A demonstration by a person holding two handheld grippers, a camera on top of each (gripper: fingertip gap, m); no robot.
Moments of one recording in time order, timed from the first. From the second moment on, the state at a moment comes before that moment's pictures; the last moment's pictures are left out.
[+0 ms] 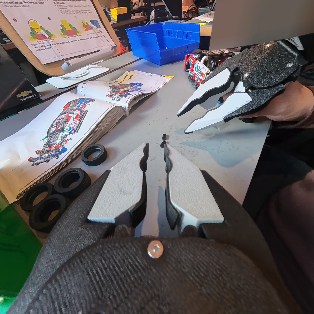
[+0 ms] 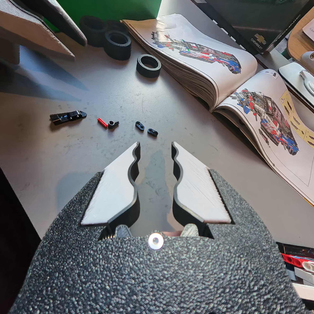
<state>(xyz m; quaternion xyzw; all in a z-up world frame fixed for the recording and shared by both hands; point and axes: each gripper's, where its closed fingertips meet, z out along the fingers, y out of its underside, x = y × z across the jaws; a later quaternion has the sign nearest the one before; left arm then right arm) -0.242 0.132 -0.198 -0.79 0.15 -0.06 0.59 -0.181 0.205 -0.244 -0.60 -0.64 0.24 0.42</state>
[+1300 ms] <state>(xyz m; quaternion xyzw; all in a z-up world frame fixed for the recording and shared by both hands) -0.273 0.144 -0.198 -0.80 0.06 -0.03 0.60 -0.189 0.185 -0.250 -0.57 -0.68 0.31 0.35</state>
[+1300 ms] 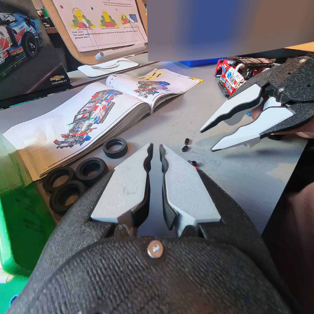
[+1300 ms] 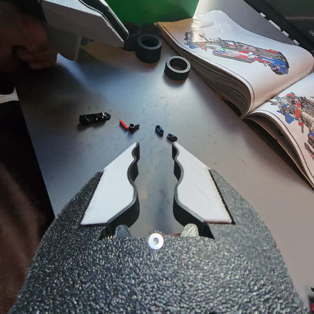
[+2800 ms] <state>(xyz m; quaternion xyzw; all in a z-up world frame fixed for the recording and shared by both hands) -0.242 0.108 -0.229 -0.85 0.10 -0.14 0.49 -0.184 0.186 -0.255 -0.58 -0.68 0.29 0.34</state>
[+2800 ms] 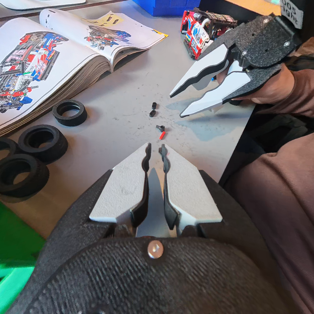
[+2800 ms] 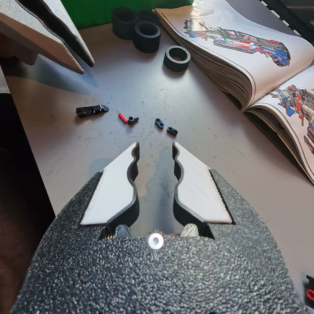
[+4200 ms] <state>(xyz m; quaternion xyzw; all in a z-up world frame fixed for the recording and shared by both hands) -0.225 0.104 -0.266 -0.91 0.04 -0.08 0.41 -0.179 0.186 -0.254 -0.58 -0.68 0.27 0.36</state>
